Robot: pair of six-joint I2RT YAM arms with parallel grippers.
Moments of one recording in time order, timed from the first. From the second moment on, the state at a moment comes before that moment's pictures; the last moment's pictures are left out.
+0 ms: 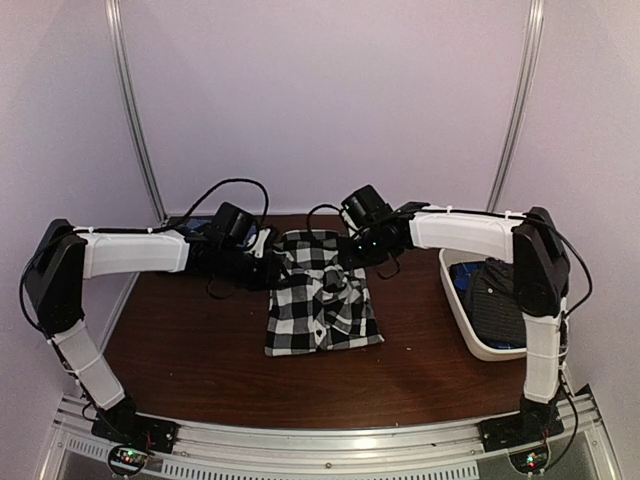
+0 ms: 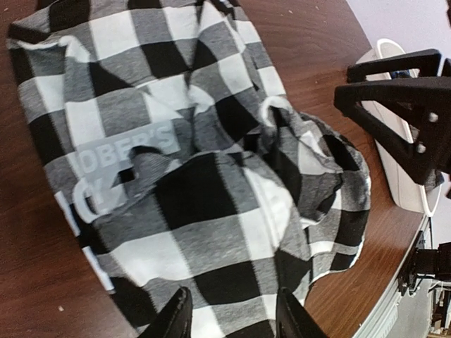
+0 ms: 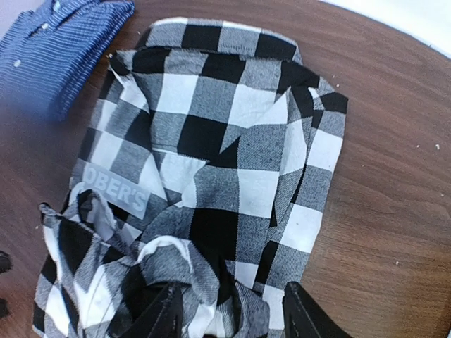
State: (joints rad) left arm -0.63 1.70 1.13 -0.26 0.32 -0.49; right arm 0.73 2.05 1.68 -0.52 0.15 0.36
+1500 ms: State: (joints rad) left arm -0.58 1.68 1.10 -0.26 0.19 -0.64; right arm 0.71 2.14 1.51 -0.03 -0.56 0.59
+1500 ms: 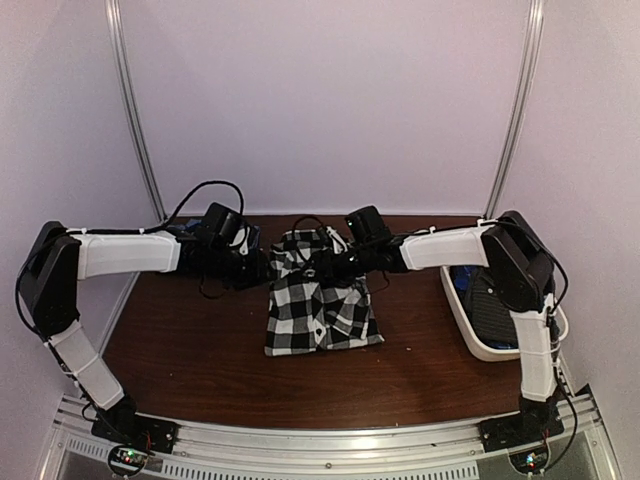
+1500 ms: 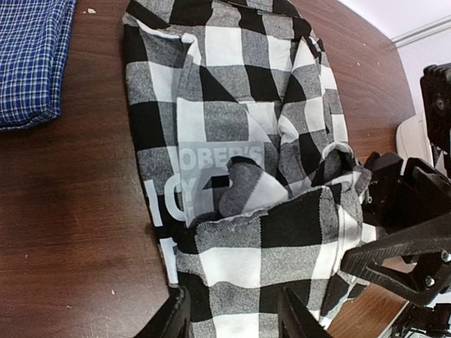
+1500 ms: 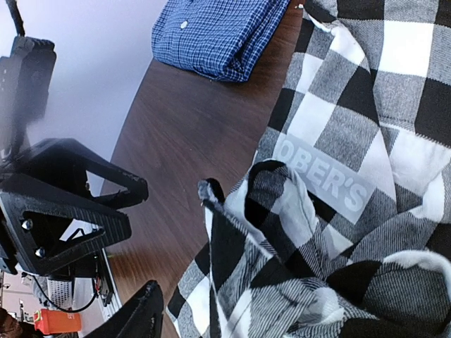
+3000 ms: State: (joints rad) left arm -0.57 2.09 1.37 -0.20 0.29 -0.62; right arm 0.60 2.05 1.51 -0.05 -0.50 0.54
